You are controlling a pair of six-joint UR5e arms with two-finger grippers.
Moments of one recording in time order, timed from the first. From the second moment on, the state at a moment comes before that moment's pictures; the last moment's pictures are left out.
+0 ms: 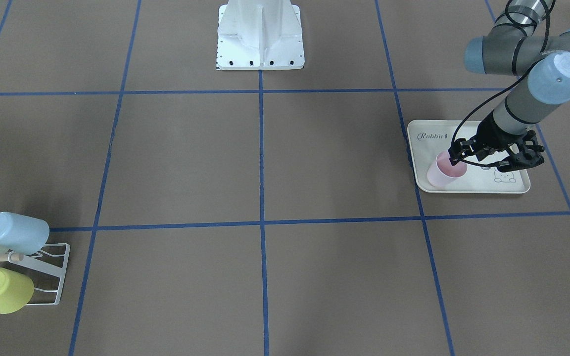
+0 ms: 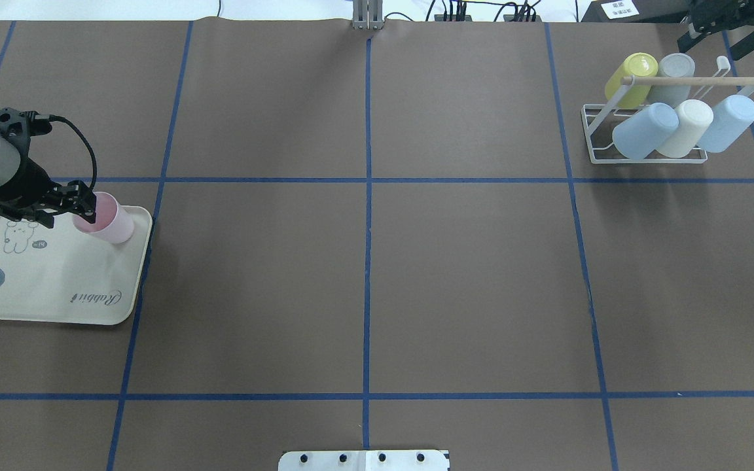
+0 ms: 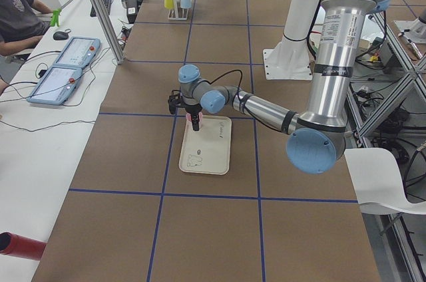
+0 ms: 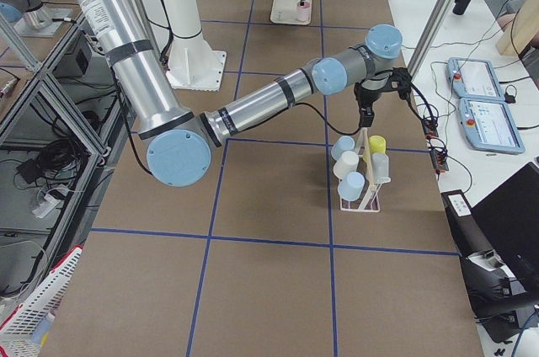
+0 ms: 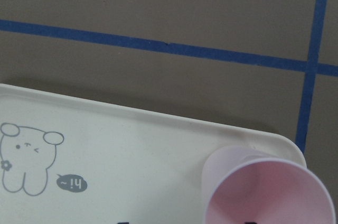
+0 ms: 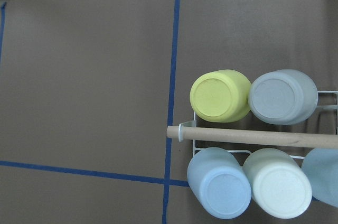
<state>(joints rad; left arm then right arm) -0.94 -1.71 -1.73 -1.81 -2.19 -0.94 1.34 -1.15 1.67 -1.61 2.47 0.48</state>
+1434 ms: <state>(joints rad) -0.94 -1.89 -1.92 -1.68 -2.24 -1.22 0.97 -1.15 1.86 -1.31 2.27 1.09</state>
